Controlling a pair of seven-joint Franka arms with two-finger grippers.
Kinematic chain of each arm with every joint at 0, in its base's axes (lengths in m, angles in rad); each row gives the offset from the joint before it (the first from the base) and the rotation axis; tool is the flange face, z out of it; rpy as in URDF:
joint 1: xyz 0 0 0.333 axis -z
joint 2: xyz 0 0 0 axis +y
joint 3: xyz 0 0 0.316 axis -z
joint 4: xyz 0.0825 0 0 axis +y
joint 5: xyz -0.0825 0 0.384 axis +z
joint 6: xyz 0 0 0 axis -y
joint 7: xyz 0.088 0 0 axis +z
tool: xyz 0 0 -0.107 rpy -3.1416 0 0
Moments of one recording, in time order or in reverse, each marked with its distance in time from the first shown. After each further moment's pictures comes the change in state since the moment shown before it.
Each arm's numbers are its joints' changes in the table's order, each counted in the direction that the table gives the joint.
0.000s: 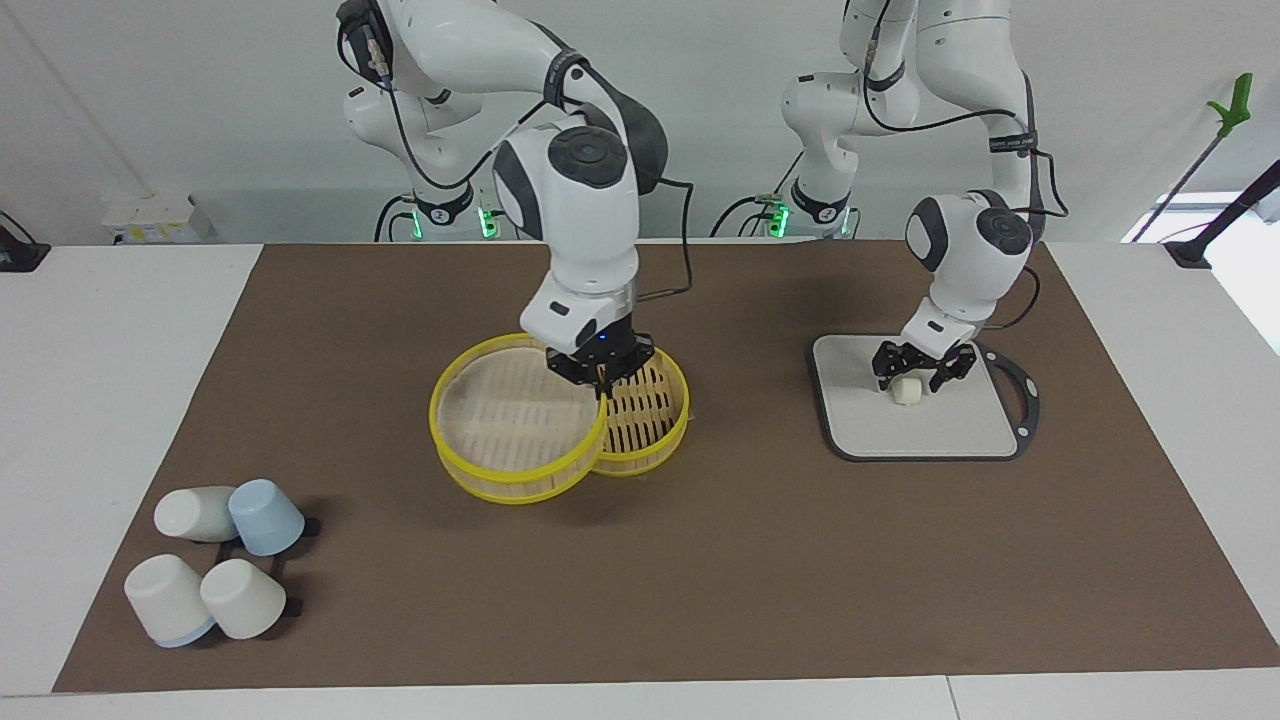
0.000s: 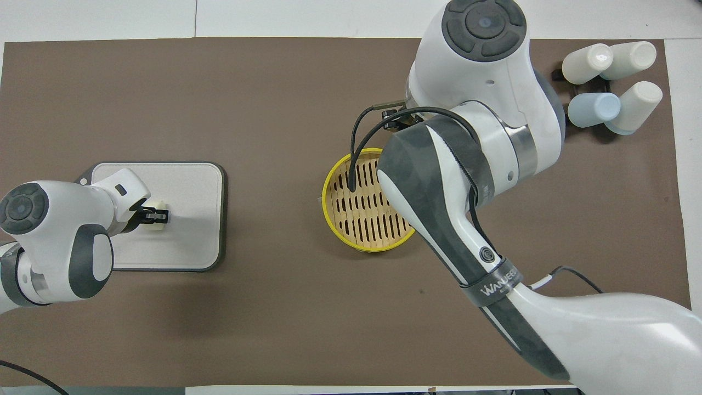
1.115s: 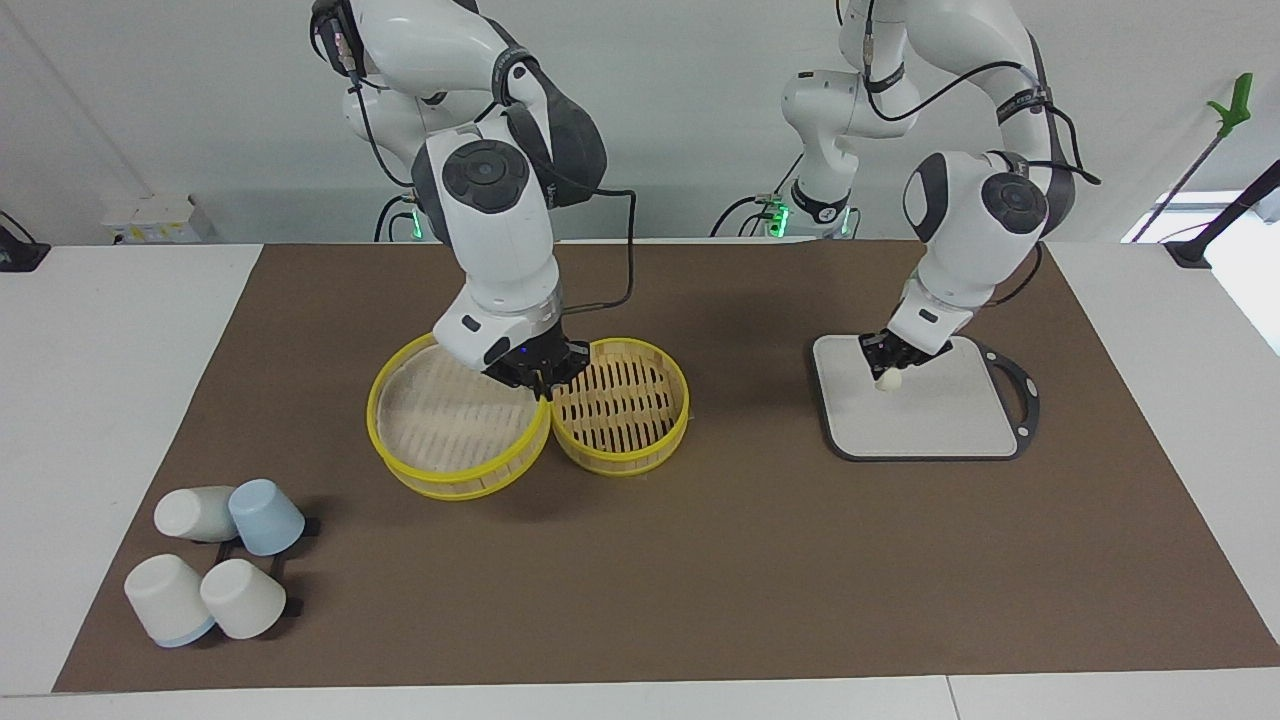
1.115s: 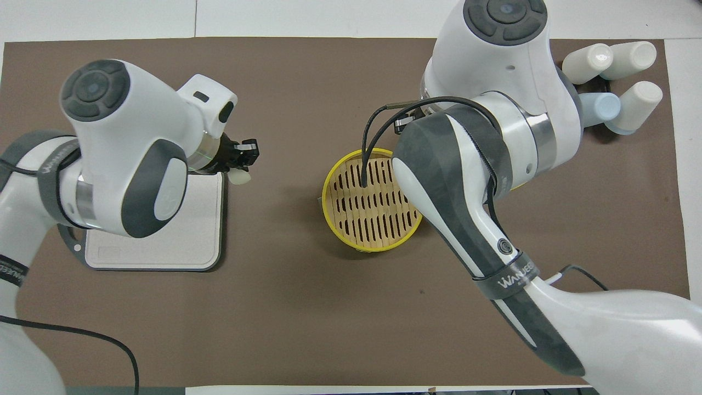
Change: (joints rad) left arm 0.360 0.140 0.018 -0.639 -0.101 -0.526 0.675; right arm 0.023 -0.004 0.001 0.000 0.027 -0.059 -0.001
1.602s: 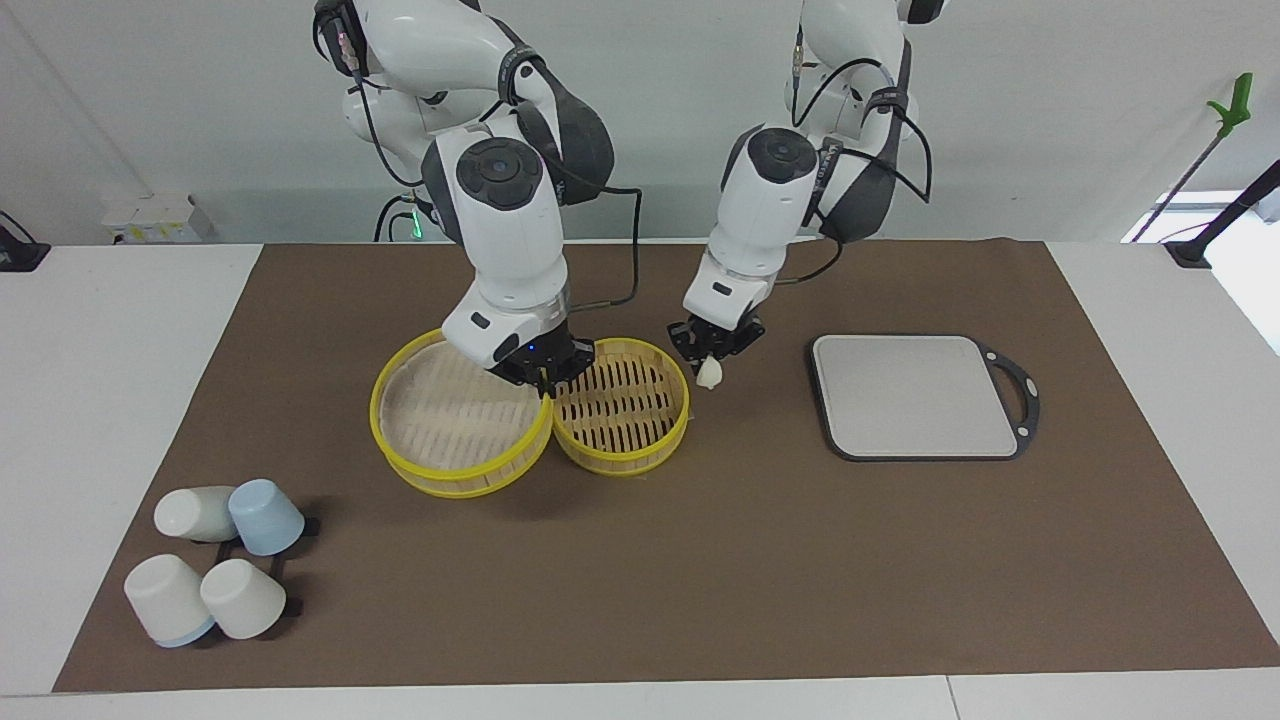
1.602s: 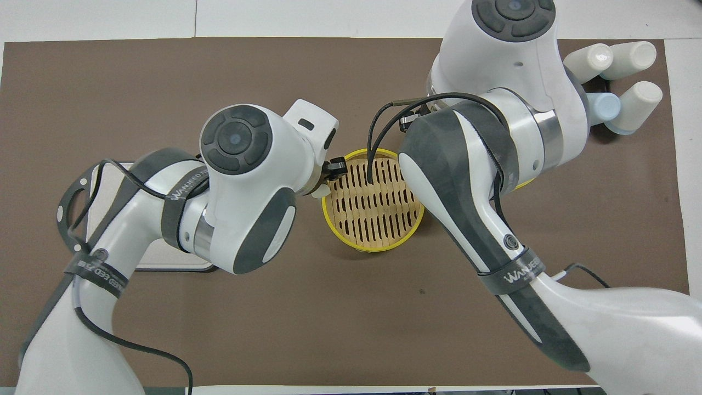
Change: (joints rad) left arm 0.216 0.033 0.000 0.007 -0.005 0.137 0.173; right arm 0.017 0.000 0.004 0.001 0.000 0.000 0.000
